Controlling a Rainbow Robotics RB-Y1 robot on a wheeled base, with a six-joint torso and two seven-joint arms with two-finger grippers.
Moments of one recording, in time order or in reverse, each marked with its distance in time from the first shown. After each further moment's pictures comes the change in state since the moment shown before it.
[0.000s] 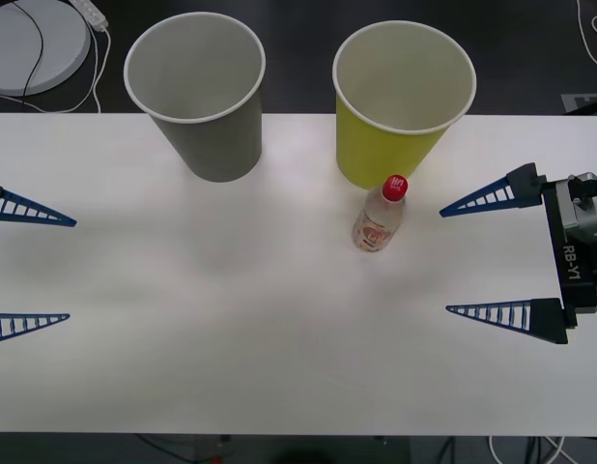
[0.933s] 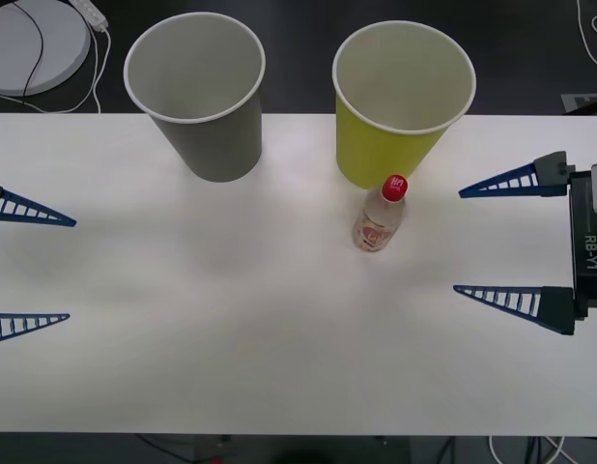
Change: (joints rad) right arm 0.121 0.009 -0.098 -0.029 -0.052 0.101 0.011; left arm 0.000 0.000 0.000 0.000 0.000 0.000 0.000
